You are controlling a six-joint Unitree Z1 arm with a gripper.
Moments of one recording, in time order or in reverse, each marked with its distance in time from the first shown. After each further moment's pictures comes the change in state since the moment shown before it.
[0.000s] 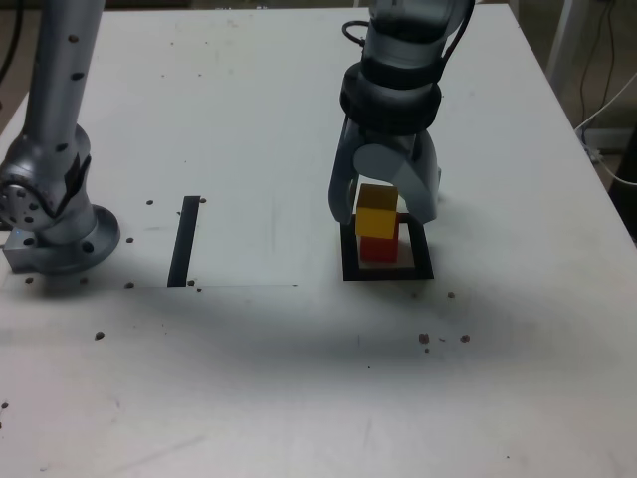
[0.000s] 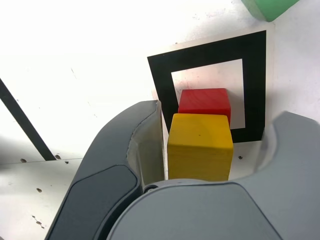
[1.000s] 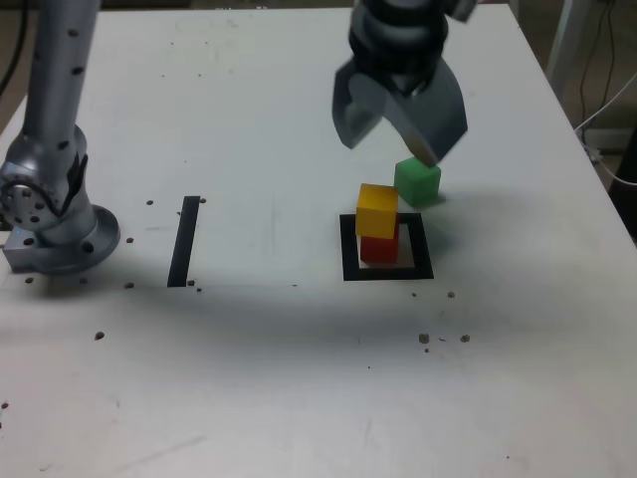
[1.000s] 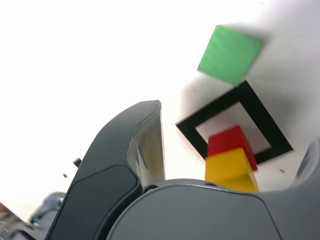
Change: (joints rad) arm 0.091 0.015 -0.120 0.061 0.199 0.575
